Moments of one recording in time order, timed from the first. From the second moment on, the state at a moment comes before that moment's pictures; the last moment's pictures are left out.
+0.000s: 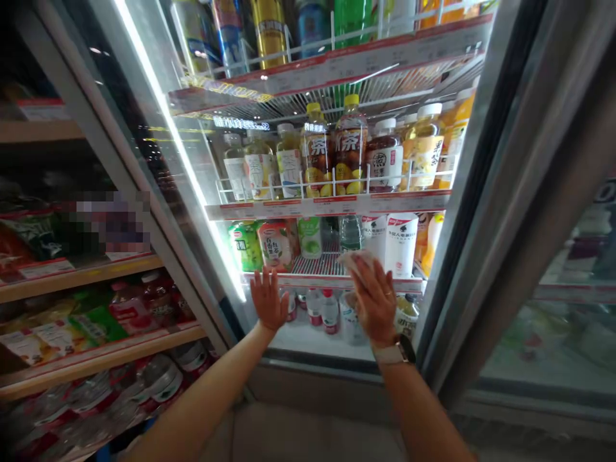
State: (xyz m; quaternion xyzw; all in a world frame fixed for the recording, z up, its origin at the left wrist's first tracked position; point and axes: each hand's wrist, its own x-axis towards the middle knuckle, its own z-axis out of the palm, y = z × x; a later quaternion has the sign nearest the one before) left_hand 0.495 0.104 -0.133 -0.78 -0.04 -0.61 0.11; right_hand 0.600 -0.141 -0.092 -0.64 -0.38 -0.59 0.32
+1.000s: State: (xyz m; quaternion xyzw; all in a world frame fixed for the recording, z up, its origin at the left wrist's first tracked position) left_hand 0.499 0.102 -0.132 -0.76 -0.03 -0.64 0.10; right_hand 0.604 -0.138 -0.078 -0.60 -0.27 -0.64 0.39
